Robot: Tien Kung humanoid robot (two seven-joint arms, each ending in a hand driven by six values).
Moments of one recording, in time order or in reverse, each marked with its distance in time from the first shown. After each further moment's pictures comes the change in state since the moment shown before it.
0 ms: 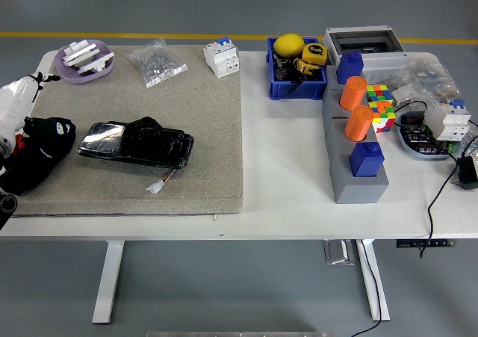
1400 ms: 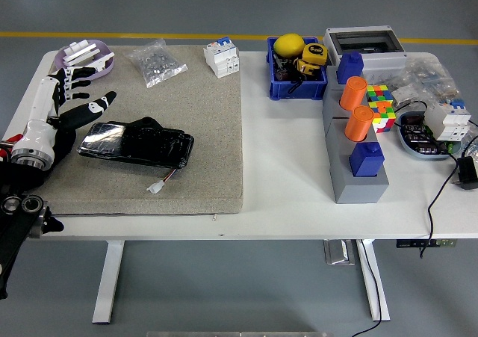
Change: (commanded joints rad) left arm 0.075 -0.251 -0.111 -0.028 -0.412 0.084 -0.224; right arm 0.001 0.002 -0.205 -0.007 0.149 0.032 -0.009
